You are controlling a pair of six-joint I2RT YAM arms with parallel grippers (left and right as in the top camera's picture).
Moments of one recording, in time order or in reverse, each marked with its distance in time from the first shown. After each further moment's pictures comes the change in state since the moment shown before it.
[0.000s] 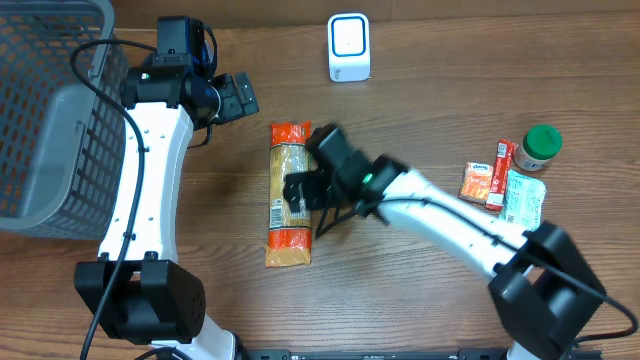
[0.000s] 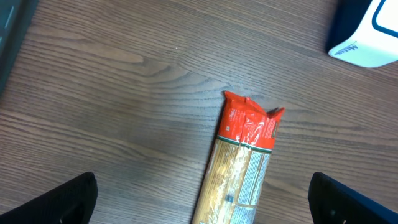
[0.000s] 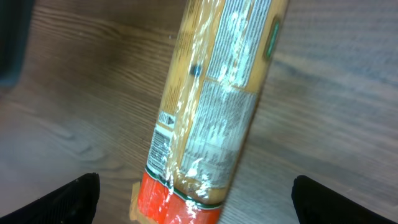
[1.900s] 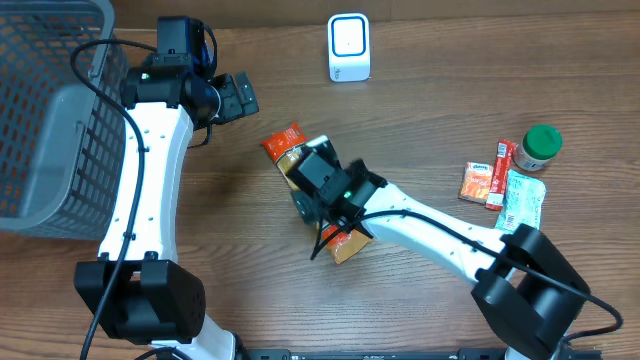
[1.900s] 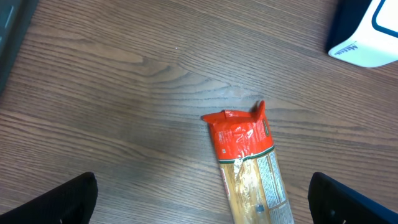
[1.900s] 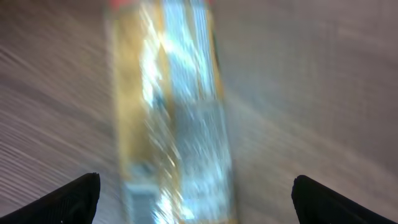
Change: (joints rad) left arm 0.000 0.000 0.000 0.000 0.000 0.000; right arm 0.063 0.036 0.033 -0.081 0.387 -0.276
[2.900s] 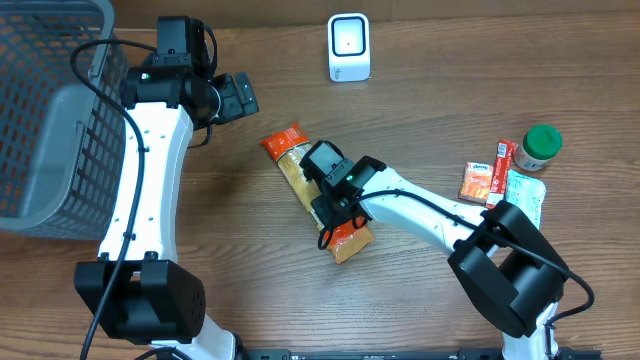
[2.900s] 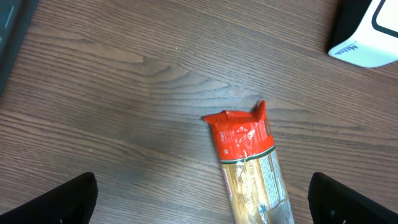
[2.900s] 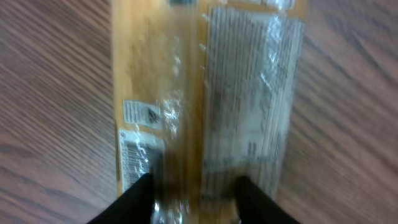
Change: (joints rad) left arm 0.000 0.000 0.000 0.000 0.000 0.000; right arm -0.079 0.114 0.018 -0.147 -0.307 -0.147
